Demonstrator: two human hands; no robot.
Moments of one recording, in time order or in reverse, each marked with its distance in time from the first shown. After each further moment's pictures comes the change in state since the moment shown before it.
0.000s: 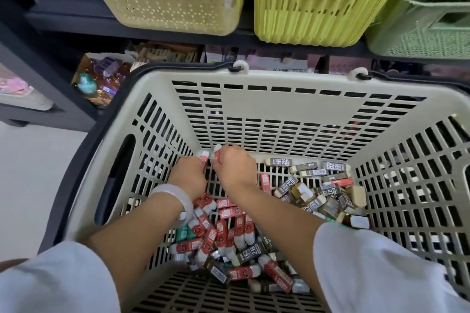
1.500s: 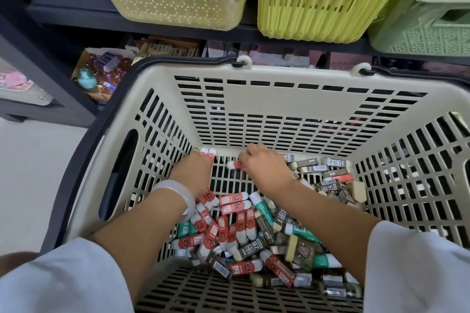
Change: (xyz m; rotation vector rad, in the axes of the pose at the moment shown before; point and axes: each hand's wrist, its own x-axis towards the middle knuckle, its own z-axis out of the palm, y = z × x) left_hand -0.008 0.004 -0.001 0.303 -0.021 0.204; right_hand -0.007 0.057 -0.024 -0.453 -0.093 -0.479
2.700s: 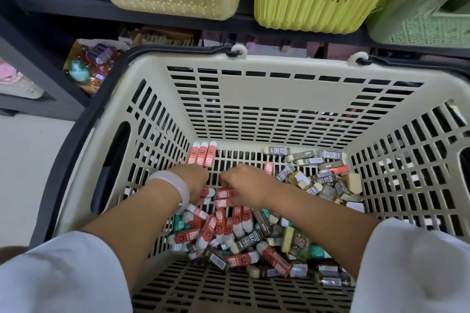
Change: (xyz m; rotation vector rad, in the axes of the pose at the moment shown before) left_hand 0.000 -0.002 0.006 0.181 -0.487 0.094; right_hand -0.010 -0.021 0.006 0.183 -0.312 -0.189
